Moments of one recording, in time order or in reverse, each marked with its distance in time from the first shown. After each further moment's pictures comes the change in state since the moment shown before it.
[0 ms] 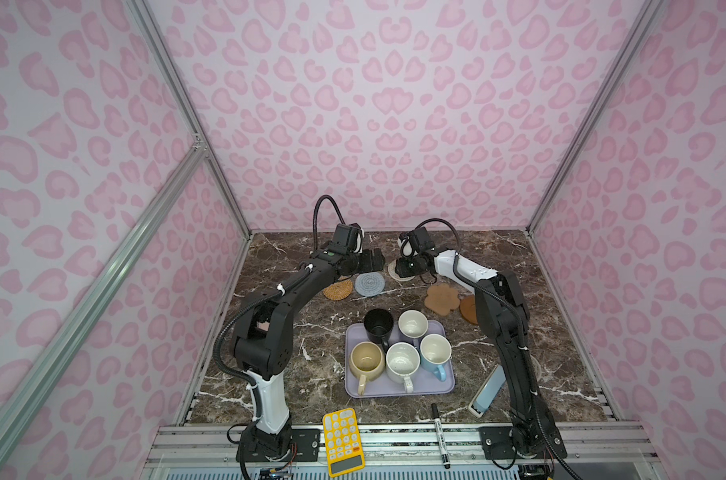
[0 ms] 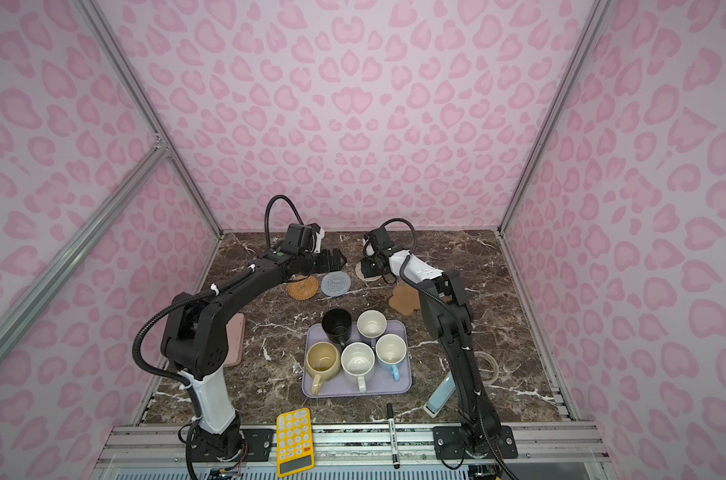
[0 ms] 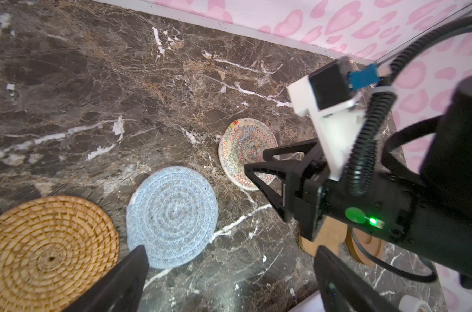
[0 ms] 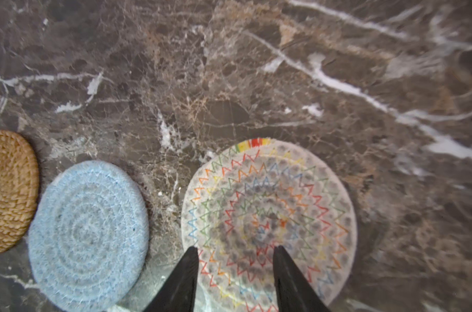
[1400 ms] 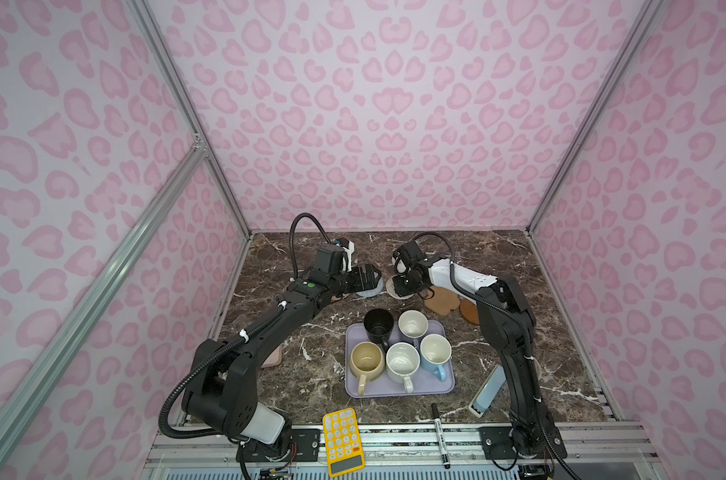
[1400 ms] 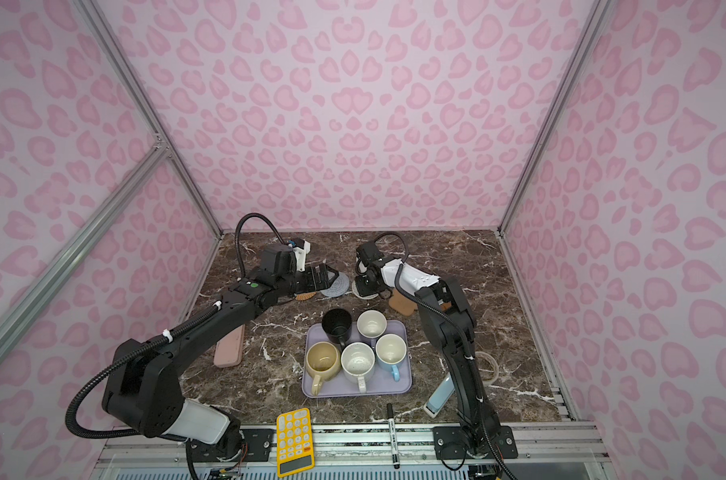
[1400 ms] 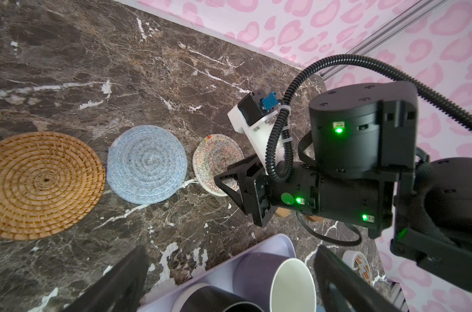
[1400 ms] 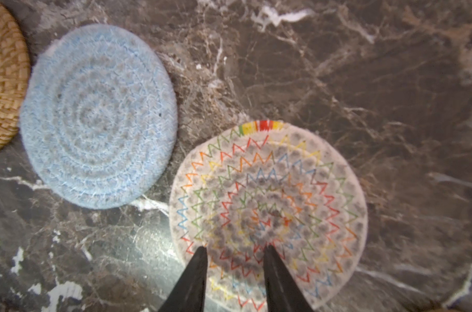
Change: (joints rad) left arm -0.028 -0.360 -0.362 0.135 0.041 -0.097; right arm 0.094 -0.135 -0.175 -0.110 0.063 0.031
